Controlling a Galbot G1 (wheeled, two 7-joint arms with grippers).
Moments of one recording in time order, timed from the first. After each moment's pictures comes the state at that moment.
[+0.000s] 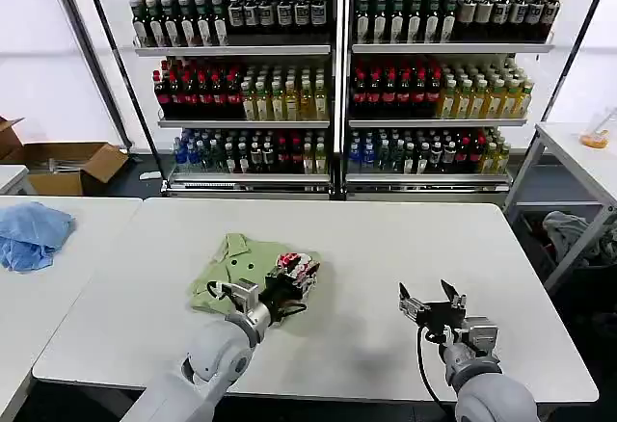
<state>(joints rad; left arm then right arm) 0.95 -1.16 -0.03 -1.80 -0.61 0.39 -0.08 -1.35 1.14 0.40 2.17 0.51 -0.55 0.33</state>
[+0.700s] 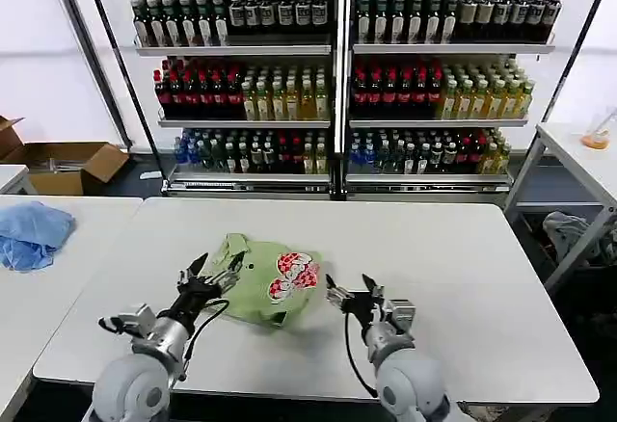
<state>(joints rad) 1.31 -1.11 -0.46 -2.05 -0.76 0.29 -0.12 -1.12 1.33 0.11 1.94 0.63 -0.47 0.36</state>
